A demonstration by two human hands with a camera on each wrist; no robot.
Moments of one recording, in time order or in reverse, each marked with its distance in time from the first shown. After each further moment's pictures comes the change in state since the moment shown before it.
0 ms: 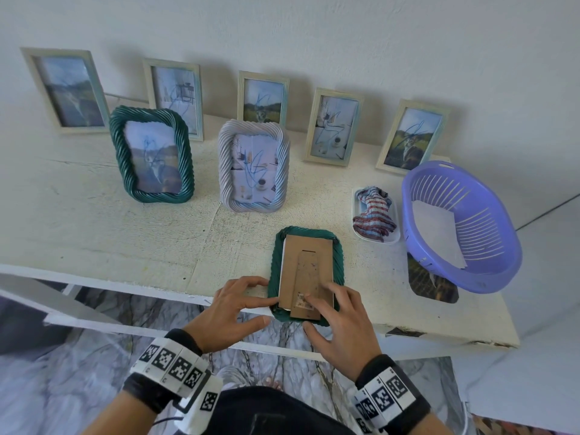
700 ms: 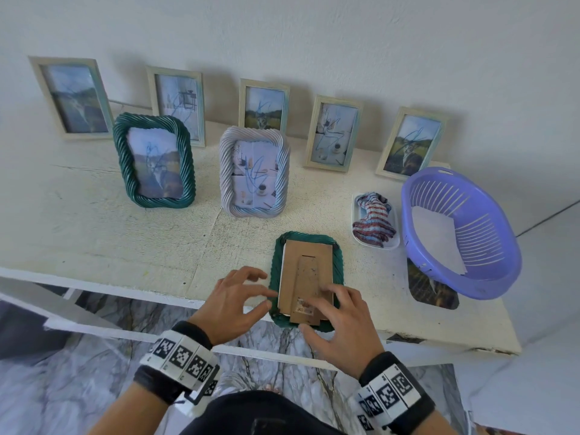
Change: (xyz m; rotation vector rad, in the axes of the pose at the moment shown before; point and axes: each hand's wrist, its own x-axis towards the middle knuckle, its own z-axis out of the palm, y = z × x) left_hand 0.018 0.012 -0.007 0.135 0.169 0.040; right_hand 0.012 -0.002 -0.013 0.007 -0.034 0.003
